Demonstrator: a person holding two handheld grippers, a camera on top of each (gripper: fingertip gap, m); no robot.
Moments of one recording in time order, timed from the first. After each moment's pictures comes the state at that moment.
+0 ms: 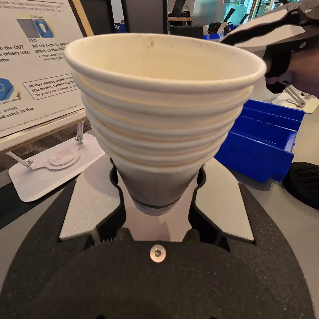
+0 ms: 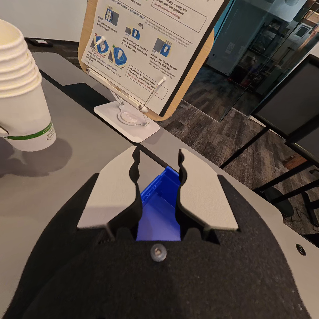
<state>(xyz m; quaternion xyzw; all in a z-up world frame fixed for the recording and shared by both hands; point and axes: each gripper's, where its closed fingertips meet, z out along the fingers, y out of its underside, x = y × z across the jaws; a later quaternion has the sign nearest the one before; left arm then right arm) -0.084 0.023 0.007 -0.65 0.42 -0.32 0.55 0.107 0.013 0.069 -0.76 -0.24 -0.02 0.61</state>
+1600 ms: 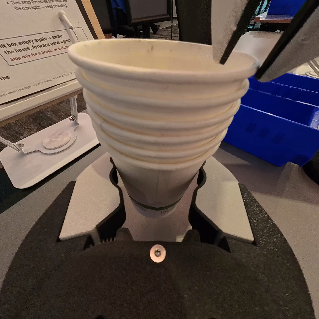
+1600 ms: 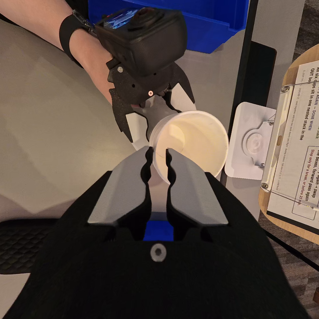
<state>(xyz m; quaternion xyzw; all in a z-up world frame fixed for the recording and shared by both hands) -0.082 0.037 -0.030 -0.68 0.44 -0.30 0.51 -0.100 -0.011 0.051 -0.70 -0.67 0.07 0.24</state>
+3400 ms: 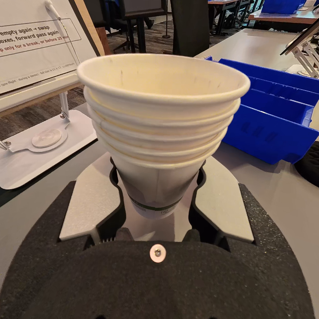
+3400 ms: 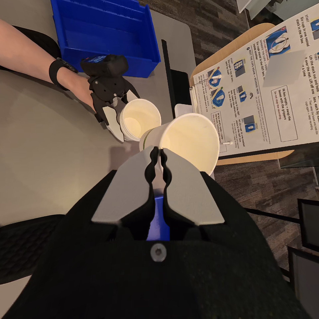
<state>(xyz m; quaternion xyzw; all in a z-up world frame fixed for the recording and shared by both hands) -0.076 0.032 -0.035 -0.68 0.44 -0.31 0.49 -0.006 -0.034 0.183 -0.71 -0.58 0.03 0.40</state>
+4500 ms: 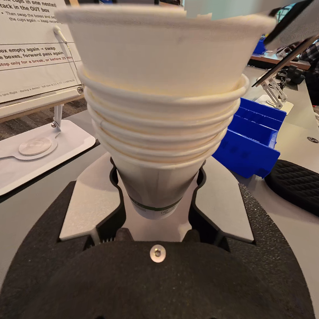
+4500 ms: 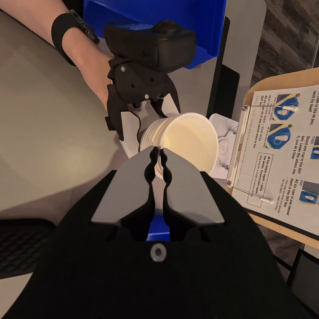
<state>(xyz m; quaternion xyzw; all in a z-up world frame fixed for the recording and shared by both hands) -0.079 0.023 -0.009 -0.67 0.41 -0.37 0.50 -0.104 -0.018 0.084 -0.66 -0.69 0.00 0.29</state>
